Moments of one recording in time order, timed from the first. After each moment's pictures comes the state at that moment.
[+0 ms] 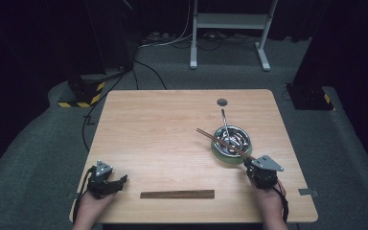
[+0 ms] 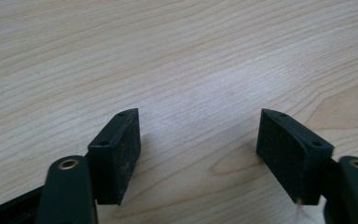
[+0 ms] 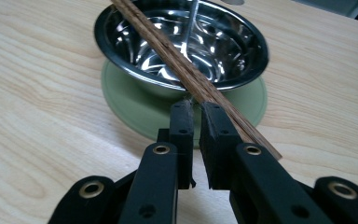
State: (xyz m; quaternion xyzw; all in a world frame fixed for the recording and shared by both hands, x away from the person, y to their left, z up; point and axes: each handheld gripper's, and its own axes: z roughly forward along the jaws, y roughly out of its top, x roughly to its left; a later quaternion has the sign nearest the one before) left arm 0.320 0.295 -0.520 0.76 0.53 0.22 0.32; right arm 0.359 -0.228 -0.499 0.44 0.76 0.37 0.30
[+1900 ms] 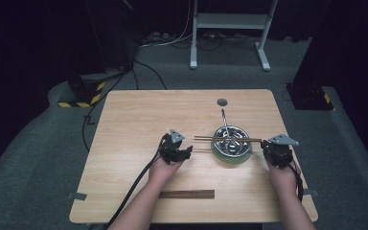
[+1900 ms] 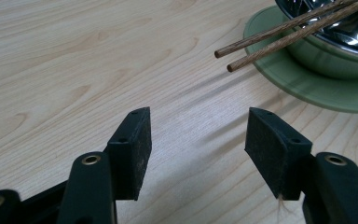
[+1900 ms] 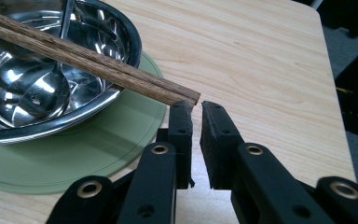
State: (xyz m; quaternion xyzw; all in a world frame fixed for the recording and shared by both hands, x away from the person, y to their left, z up) left arm 0.435 0.089 -0.497 0.78 0.44 0.20 0.39; right arm 0.431 -0.284 -0.487 0.48 0.76 0.33 0.31
